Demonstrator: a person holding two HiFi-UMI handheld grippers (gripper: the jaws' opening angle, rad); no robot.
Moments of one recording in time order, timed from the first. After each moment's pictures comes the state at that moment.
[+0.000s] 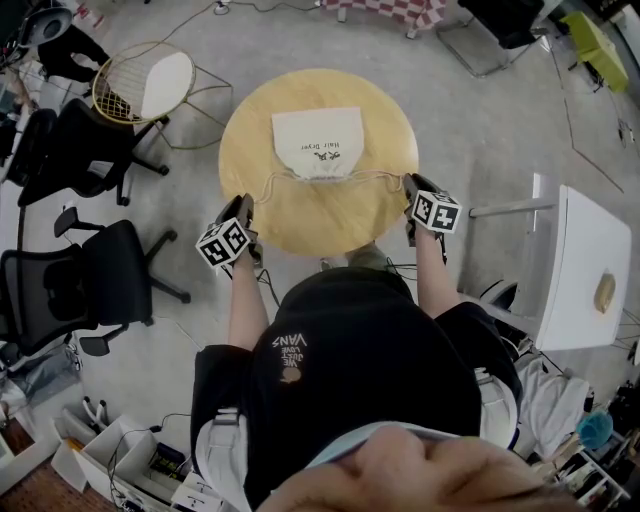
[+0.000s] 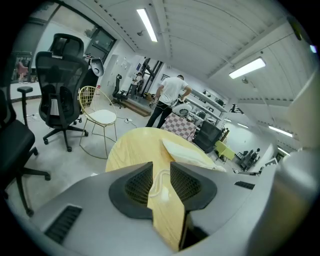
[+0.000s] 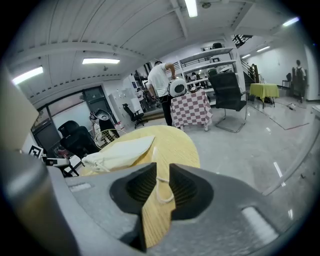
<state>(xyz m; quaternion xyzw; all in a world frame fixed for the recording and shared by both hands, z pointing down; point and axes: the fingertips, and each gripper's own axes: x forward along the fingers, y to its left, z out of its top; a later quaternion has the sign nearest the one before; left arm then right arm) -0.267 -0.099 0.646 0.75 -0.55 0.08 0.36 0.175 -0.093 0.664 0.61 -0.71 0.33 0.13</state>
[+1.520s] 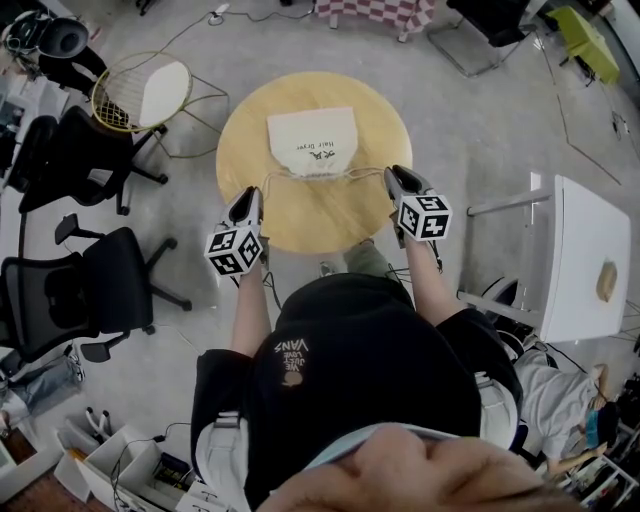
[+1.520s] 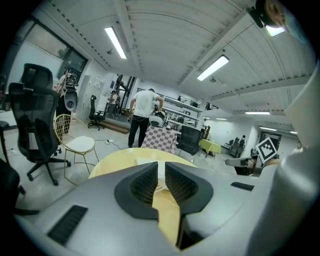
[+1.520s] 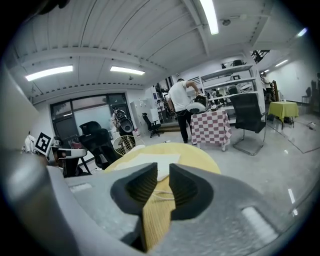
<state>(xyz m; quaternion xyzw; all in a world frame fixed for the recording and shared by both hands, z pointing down) -0.207 -0.077 0.566 0.83 -0.50 0.07 0.22 0.111 -0.074 0.580 0.56 -0.79 0.22 0.10</state>
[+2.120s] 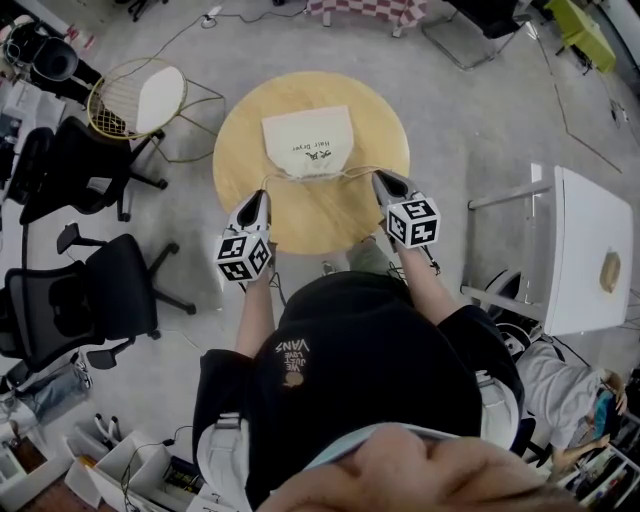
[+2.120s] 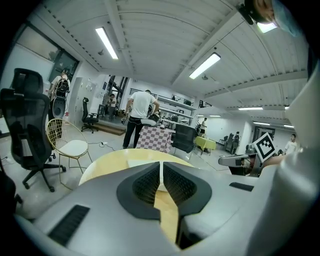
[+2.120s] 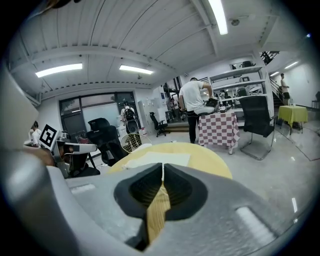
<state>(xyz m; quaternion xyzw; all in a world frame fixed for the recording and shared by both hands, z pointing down) -0.179 -0.072 0.561 0.85 -0.48 0.09 0.20 0.078 -0.065 0.578 0.54 -0.81 0.20 0.11</state>
